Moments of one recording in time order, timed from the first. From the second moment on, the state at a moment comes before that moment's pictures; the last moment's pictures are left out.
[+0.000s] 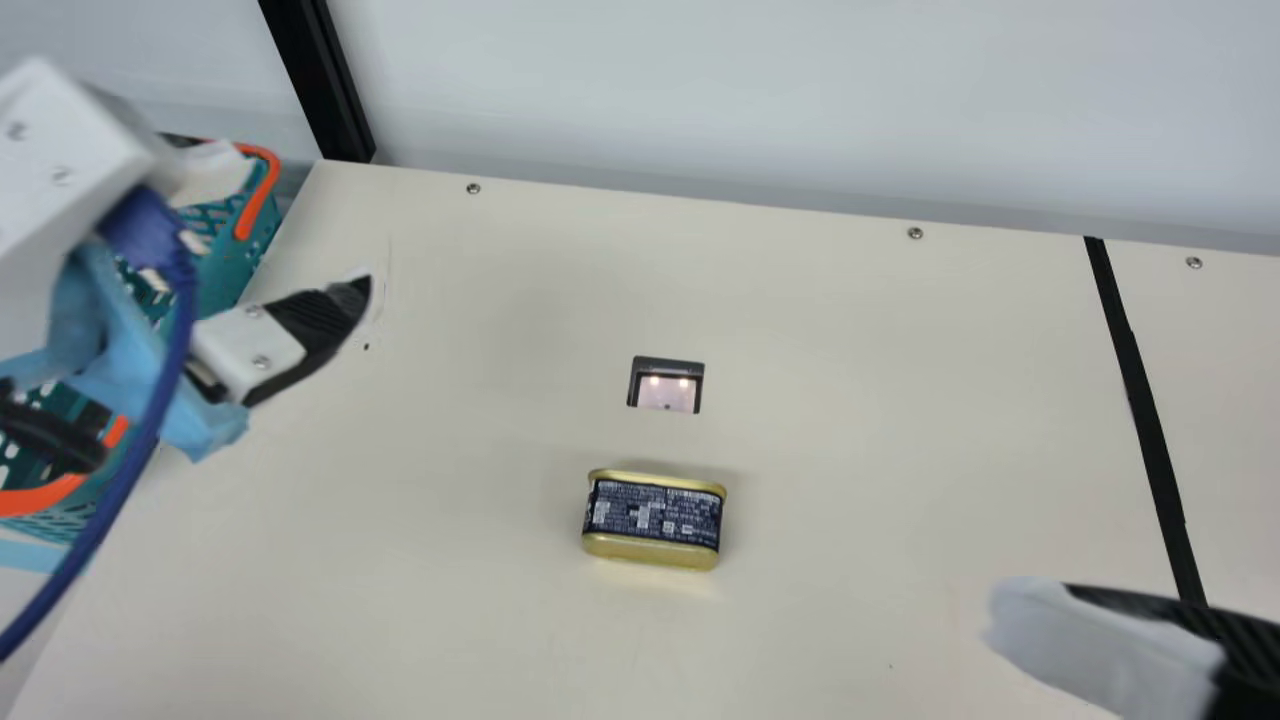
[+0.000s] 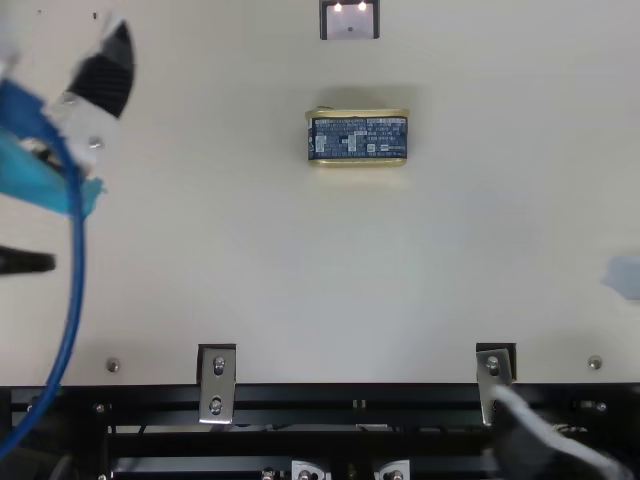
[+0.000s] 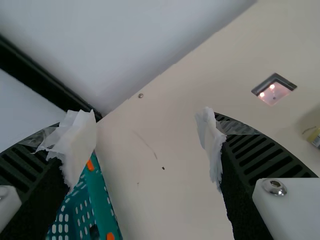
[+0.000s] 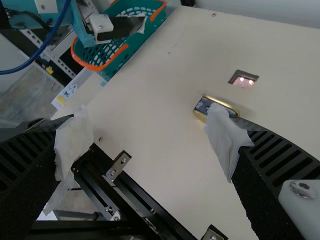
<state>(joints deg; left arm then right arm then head) -12.2 57.5 -47.6 -7.1 26.9 31.9 37.5 46.4 -71.5 16.4 65.8 8.0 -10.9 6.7</state>
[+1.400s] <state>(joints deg) -4.4 46.1 -38.0 -3.9 20.0 13.1 35.6 81.6 -82.5 16.3 69.7 -29.1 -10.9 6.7</state>
